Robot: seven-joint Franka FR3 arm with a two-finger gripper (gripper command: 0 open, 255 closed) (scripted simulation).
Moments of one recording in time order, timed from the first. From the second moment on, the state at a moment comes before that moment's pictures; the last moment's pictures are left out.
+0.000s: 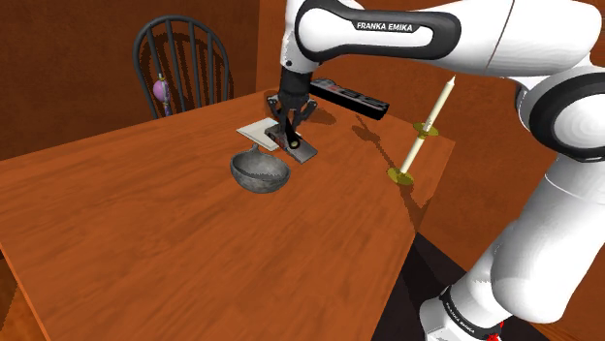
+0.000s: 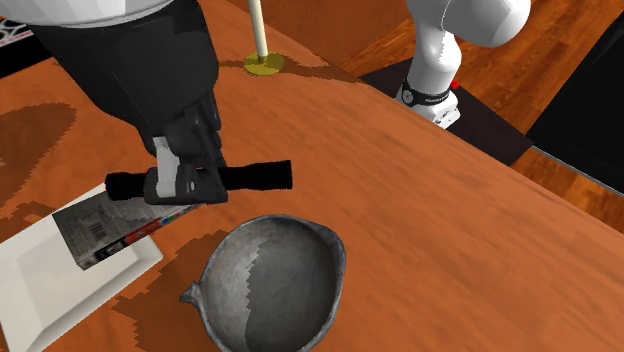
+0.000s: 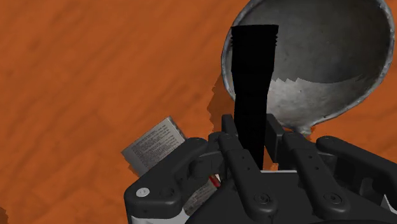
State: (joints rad) arm 0.17 0.18 0.20 -1.55 -0.03 1.74 0.73
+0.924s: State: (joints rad) arm 0.27 0.25 0.26 -1.58 -0.06 1.84 0.89
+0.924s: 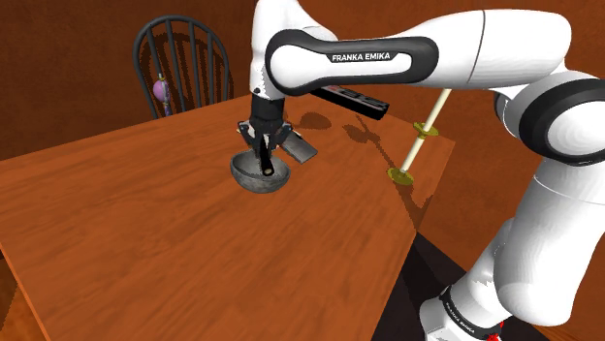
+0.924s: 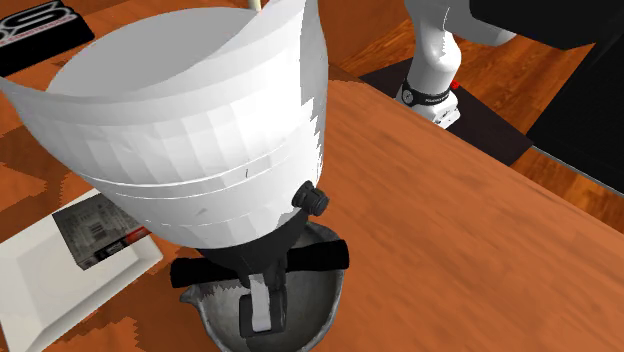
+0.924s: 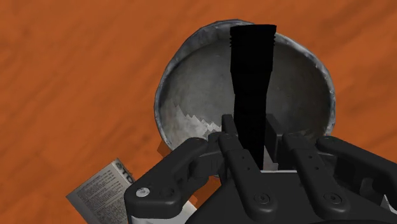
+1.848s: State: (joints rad) arm 0.26 0.26 0.25 -1.63 -0.06 1.89 0.89
